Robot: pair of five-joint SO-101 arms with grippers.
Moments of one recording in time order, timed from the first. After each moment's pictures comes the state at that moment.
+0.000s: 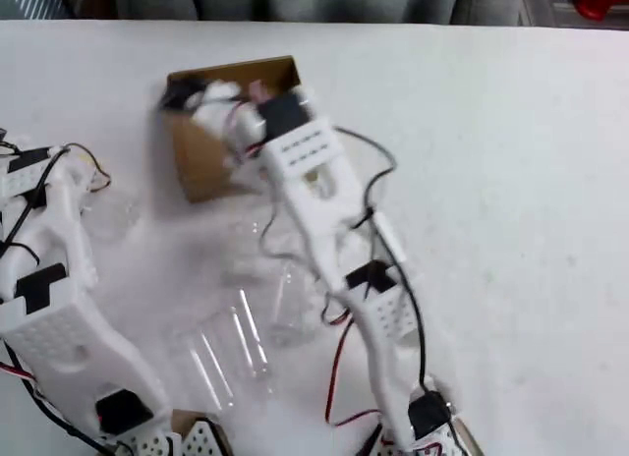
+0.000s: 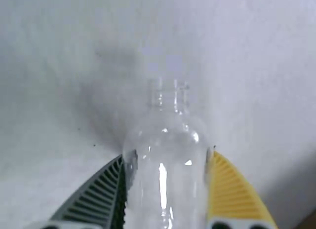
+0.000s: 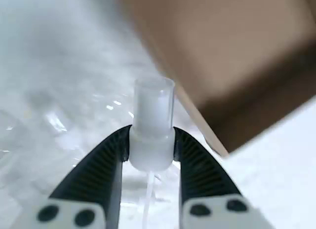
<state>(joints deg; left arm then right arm) -31.3 26.9 2.7 49.5 44.2 -31.4 39.9 -58.5 97.2 36.0</state>
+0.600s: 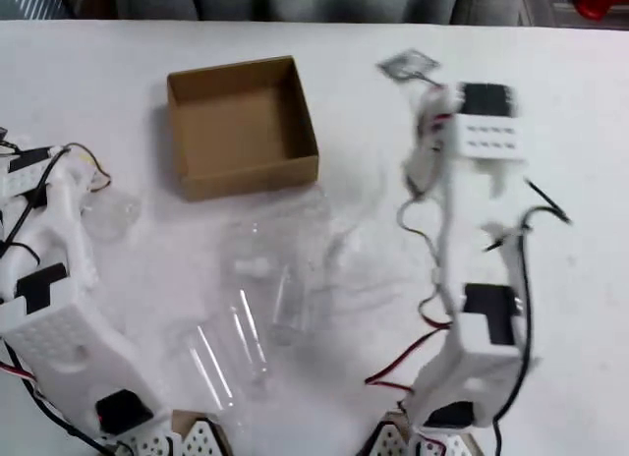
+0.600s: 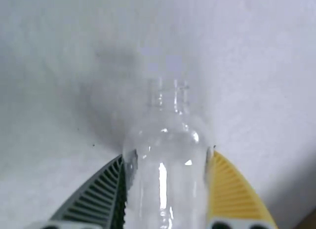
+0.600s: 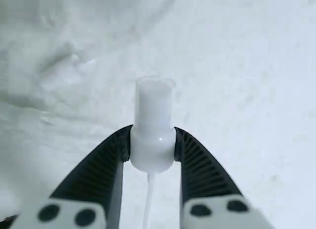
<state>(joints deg) -31.2 26.9 2.7 49.5 44.2 2.8 12.7 -18.6 97.3 33.8</state>
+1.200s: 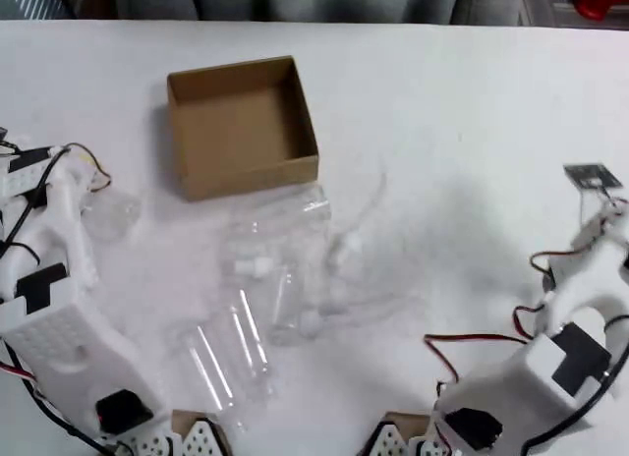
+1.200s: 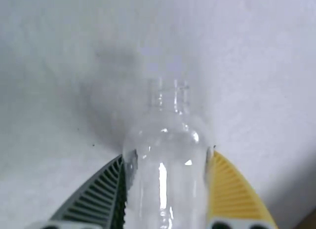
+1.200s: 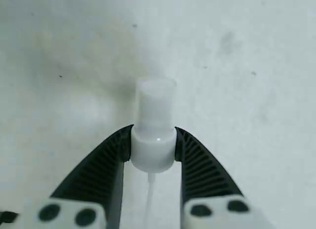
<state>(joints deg) -31.2 26.9 2.7 49.5 44.2 43.3 8.9 12.7 71.6 53.0</state>
